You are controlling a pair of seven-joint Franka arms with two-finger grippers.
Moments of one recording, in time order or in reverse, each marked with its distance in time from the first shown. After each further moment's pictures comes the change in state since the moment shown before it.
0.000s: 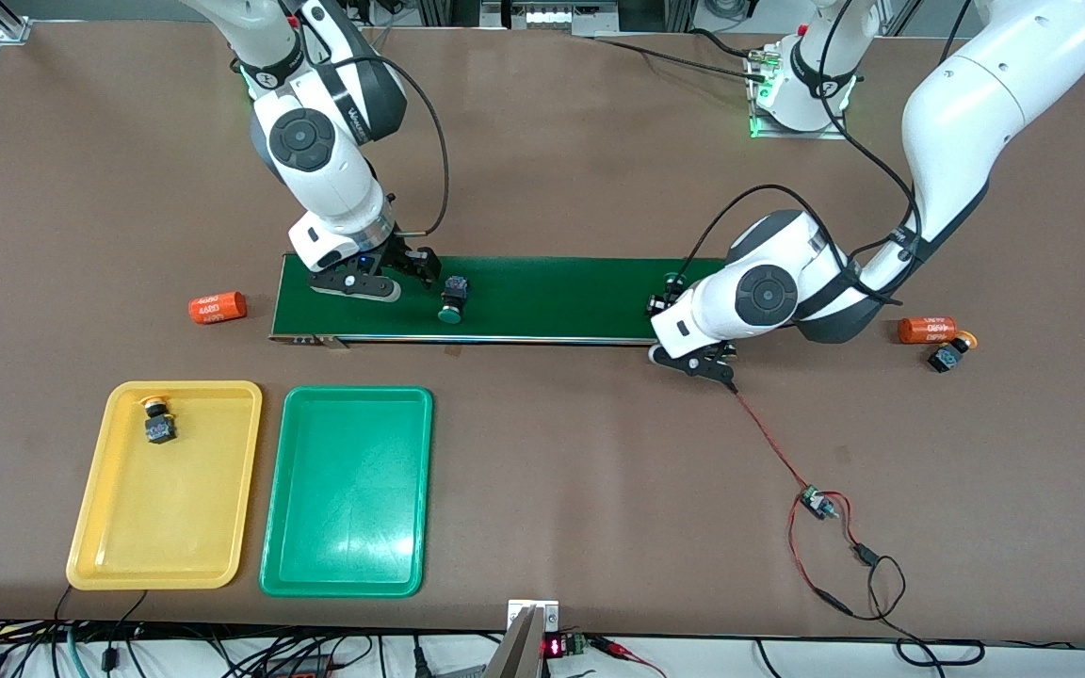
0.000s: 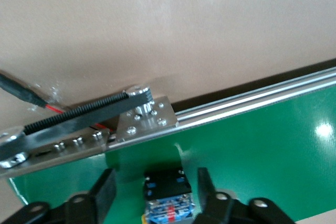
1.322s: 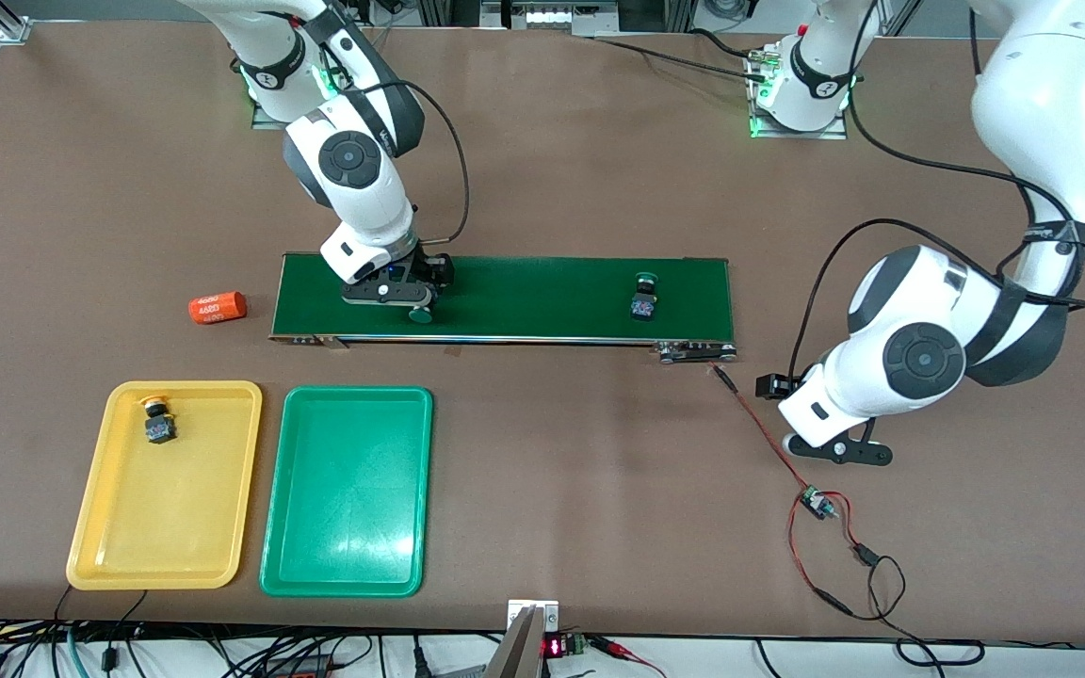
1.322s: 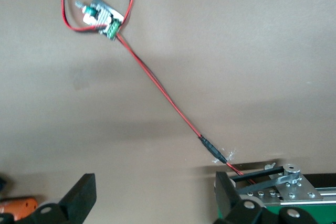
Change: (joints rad) left arm -0.187 -0.118 0.376 0.406 -0.070 -0.260 0.154; right arm 0.034 0.099 -0.003 -0.001 -0.126 0.057 0.002
